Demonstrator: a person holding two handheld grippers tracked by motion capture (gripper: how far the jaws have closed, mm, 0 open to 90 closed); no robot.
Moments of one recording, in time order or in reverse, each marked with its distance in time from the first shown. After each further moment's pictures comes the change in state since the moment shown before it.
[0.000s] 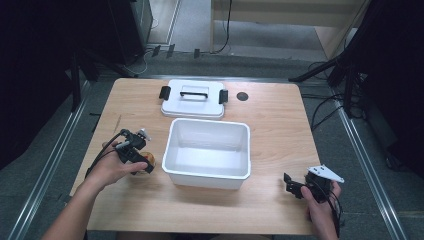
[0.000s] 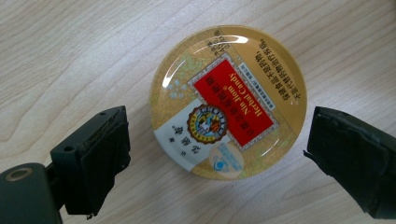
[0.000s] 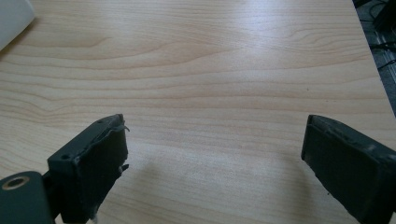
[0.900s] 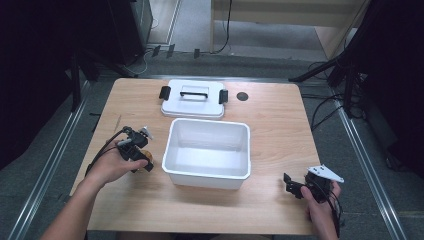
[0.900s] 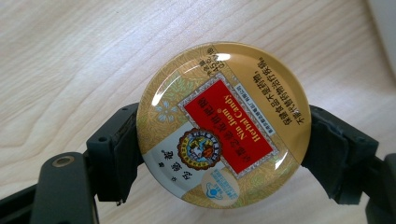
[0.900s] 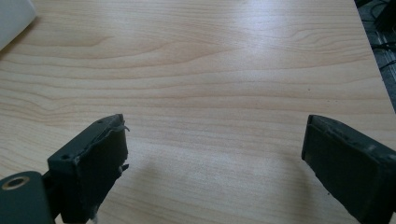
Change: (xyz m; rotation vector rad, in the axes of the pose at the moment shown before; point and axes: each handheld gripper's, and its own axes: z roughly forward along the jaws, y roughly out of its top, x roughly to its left) left arm -0.003 0.005 -0.017 0.004 -0.006 0.048; right arm 0.000 0.000 0.000 0.003 0.003 -0.002
